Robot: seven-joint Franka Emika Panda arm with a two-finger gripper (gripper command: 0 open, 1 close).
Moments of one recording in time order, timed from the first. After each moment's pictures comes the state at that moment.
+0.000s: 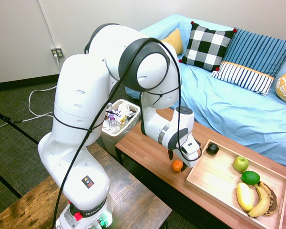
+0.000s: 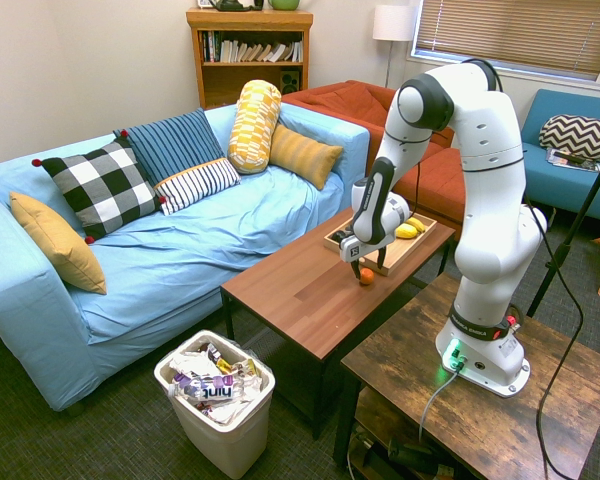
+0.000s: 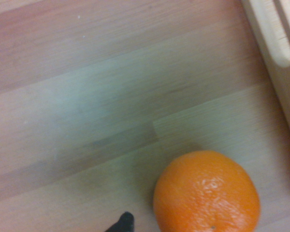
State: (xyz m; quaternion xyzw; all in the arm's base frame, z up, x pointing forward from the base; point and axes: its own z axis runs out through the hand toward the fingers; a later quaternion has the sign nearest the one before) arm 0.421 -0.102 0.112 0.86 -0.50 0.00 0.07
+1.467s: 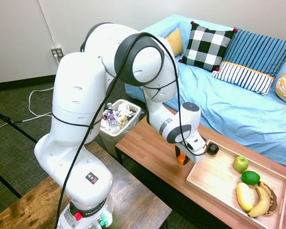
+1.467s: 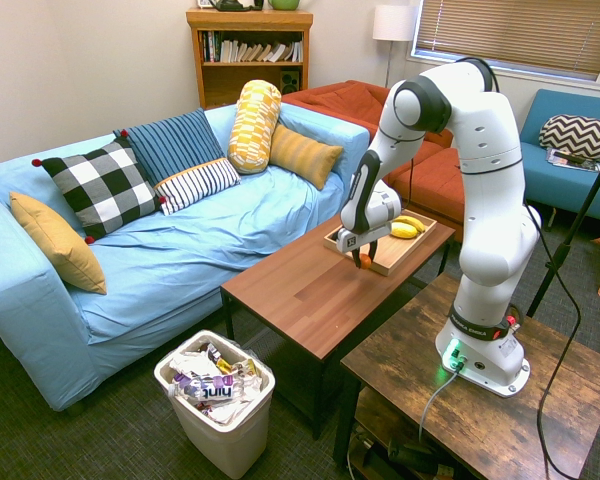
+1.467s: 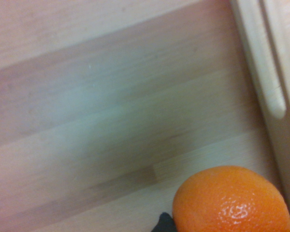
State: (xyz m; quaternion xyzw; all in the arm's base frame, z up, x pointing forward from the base) arm 0.446 -0.126 0.159 0.86 -0.50 0.02 0.05
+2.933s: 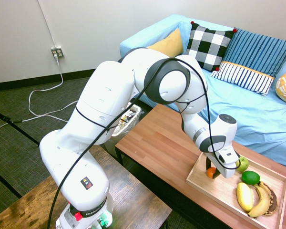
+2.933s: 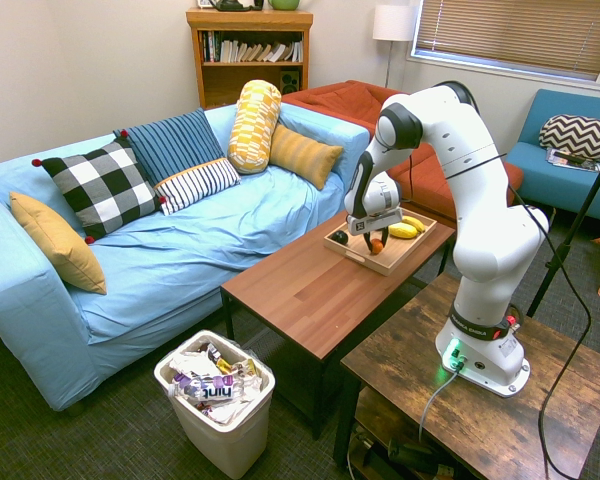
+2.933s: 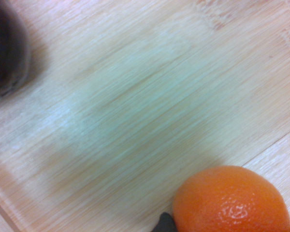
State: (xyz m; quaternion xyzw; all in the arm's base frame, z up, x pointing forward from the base) arm 0.503 -0.258 0.105 0.80 -0.60 0.01 0.09
